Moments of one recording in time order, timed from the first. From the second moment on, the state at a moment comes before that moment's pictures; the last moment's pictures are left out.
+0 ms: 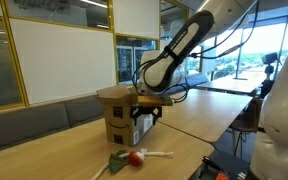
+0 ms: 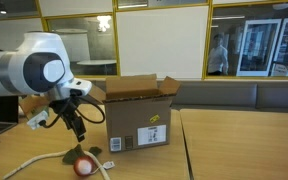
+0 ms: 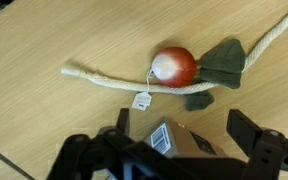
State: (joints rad) arm 0.08 -0.19 0.14 -2.63 -0.01 2.60 0.75
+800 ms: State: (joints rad) arm 0.08 0.20 0.14 -2.55 0.19 2.84 0.52
